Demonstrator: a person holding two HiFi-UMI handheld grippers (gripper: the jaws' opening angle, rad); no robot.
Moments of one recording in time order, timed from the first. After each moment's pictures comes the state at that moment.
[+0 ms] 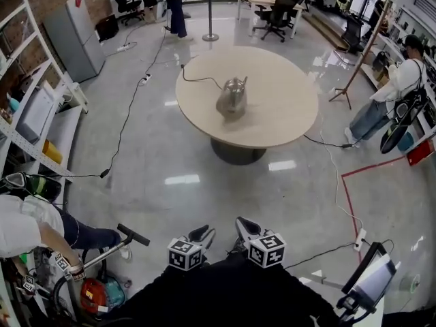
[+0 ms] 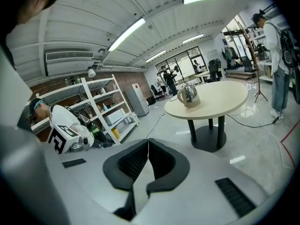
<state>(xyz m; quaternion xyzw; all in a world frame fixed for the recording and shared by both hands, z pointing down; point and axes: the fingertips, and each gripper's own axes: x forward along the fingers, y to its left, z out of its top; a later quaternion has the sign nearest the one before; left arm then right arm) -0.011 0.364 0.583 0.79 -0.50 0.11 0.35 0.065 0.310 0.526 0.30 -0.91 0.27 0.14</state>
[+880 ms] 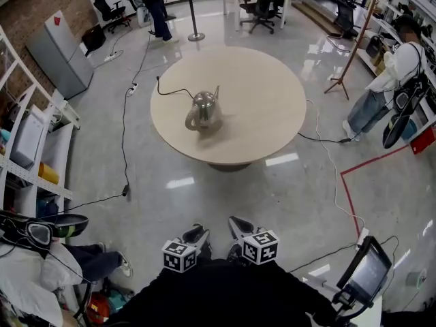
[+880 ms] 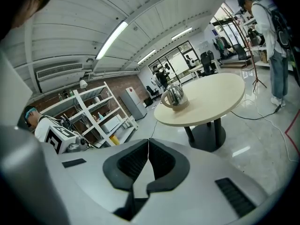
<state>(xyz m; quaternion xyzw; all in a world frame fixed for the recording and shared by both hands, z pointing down) 0.061 0.206 0.581 0.78 -0.50 0.16 0.35 0.139 0.148 0.542 0.30 -0.89 0.32 0.12</state>
